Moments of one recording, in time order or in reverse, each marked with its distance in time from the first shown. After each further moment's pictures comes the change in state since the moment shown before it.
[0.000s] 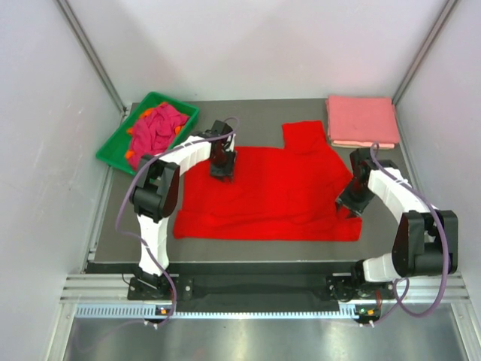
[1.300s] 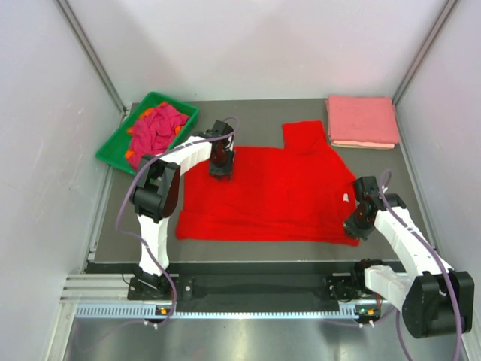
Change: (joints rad) left arm 0.002 0.004 0.000 0.011 -0.077 -0.013; right arm 0.057 -0.399 -0.292 -0.030 0.114 0.176
